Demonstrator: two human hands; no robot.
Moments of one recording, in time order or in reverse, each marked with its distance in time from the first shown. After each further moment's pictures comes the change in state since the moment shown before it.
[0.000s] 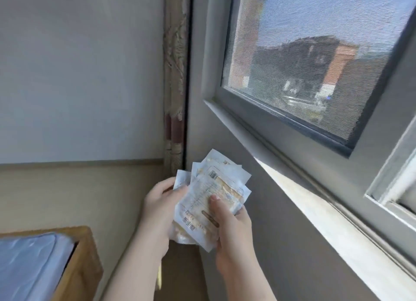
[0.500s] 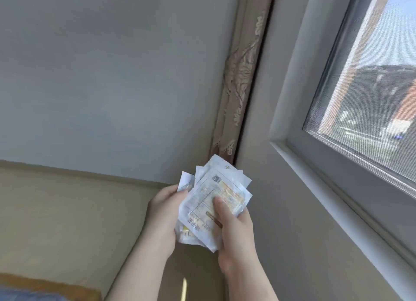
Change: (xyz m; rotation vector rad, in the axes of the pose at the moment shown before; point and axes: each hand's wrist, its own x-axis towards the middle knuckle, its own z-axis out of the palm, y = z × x) left_hand 0.315 0.072 -0.055 -0.110 0.232 0.057; right_hand 0.286 0.038 0.182 -0.065 -0.253 0.065
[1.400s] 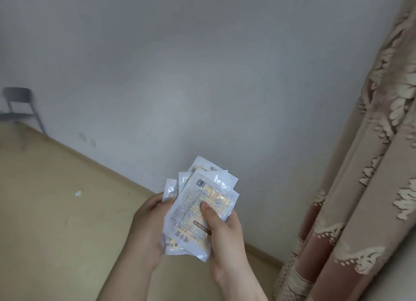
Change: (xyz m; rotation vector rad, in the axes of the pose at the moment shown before) left_hand 0.539 0.102 0.024 0.005 0.401 0.173; right_hand 0.582 0.069 0.201 -0.045 -0.495 0.285
